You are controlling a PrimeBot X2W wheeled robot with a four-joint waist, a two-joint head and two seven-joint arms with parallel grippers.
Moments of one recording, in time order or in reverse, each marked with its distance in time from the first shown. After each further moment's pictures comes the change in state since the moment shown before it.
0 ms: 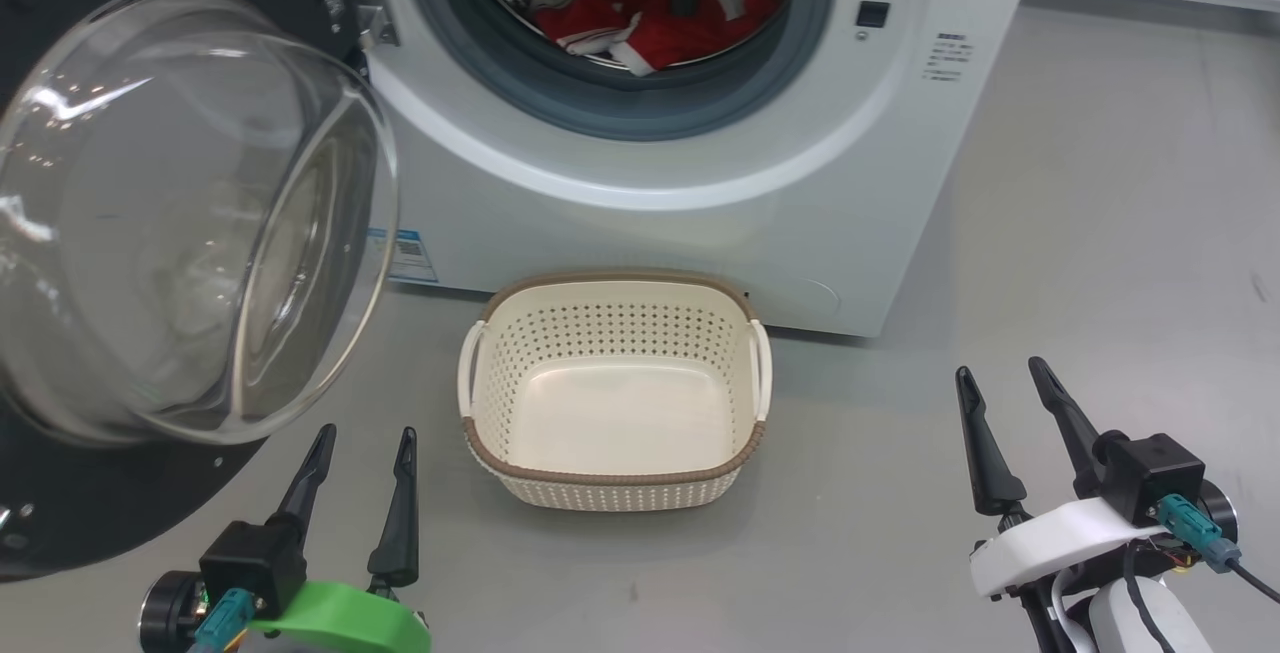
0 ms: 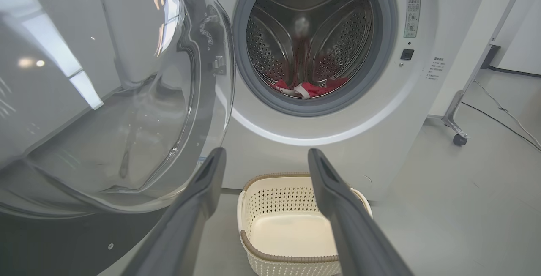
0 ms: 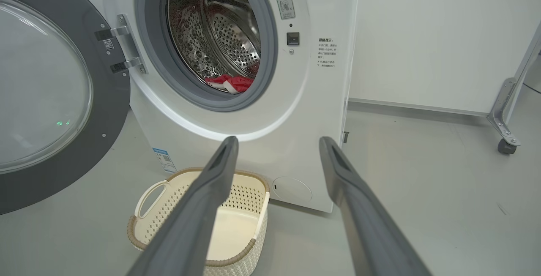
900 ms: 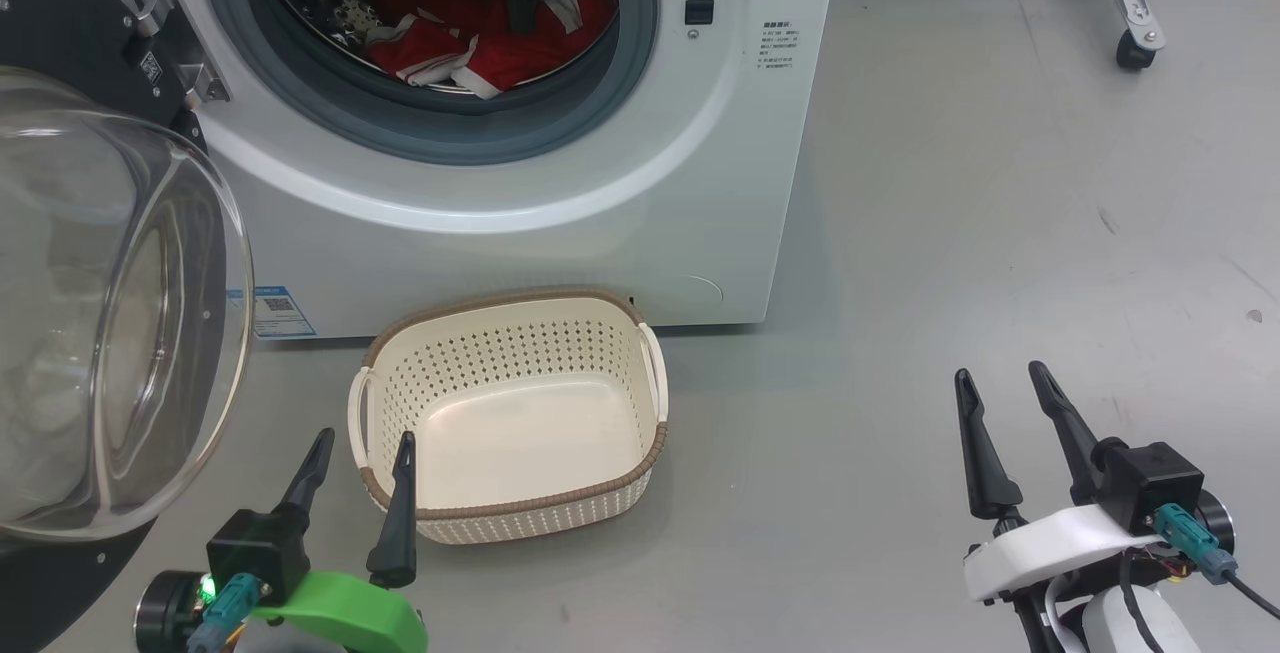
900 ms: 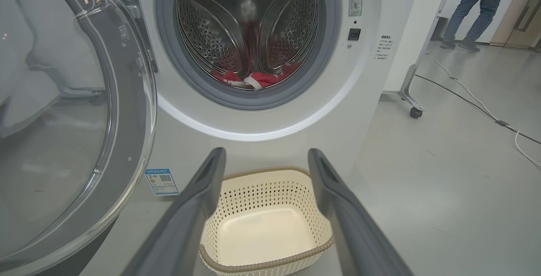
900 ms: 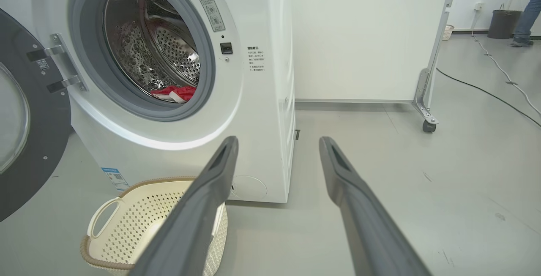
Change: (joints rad) left arm -0.001 0.005 -0.002 -0.018 0.021 0.021 0.078; right arm 0.022 0.012 0.014 -0.035 0.012 0.000 0.000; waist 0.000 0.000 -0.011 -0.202
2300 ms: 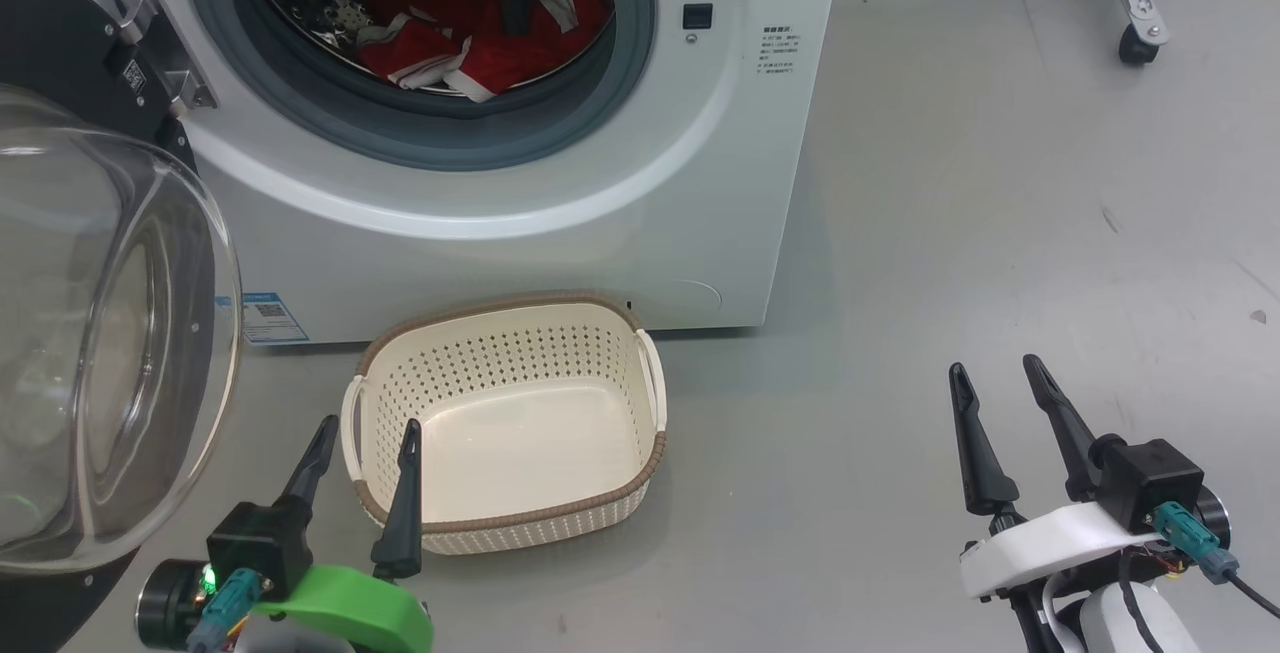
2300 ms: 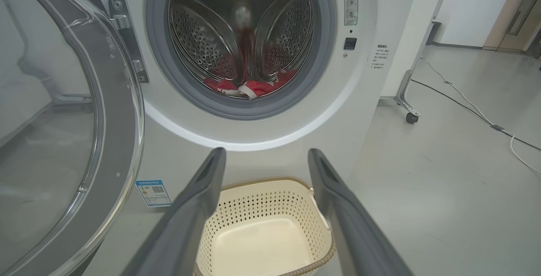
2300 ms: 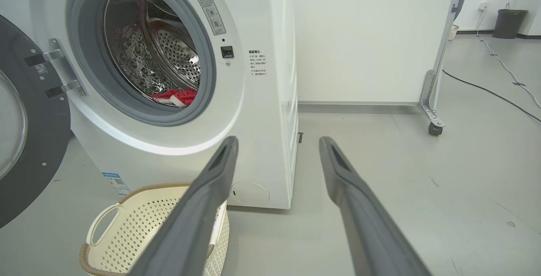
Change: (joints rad) left arm 0.000 0.001 -0.010 -0.043 -0.001 0.007 0.009; right arm 0.000 0.004 0.005 -0.021 0.003 0.000 0.000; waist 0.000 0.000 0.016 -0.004
